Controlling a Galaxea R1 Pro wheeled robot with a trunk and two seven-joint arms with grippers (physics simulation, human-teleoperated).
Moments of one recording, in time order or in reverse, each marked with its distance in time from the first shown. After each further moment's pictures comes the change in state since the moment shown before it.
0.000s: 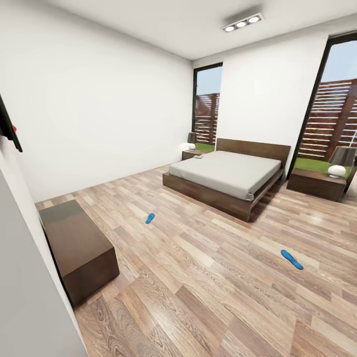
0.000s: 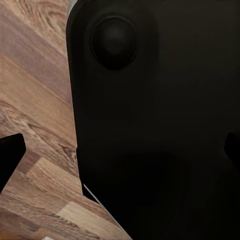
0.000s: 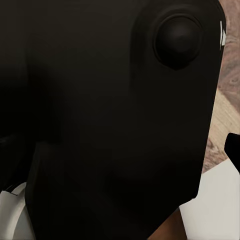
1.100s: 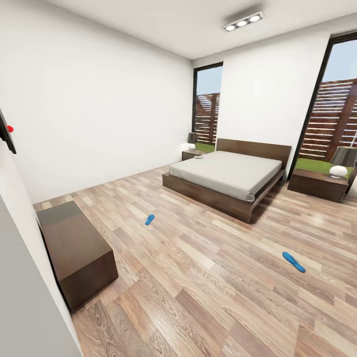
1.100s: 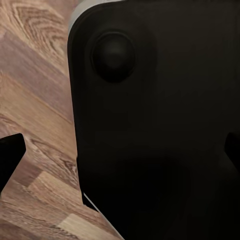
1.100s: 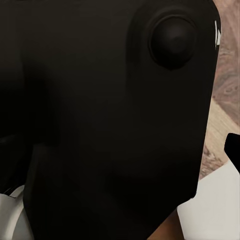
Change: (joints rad) left arm 0.000 -0.001 0.000 -0.023 0.000 0.000 0.000; right arm 0.000 0.000 -0.008 0.000 -0.005 -0.002 -0.010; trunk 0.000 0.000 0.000
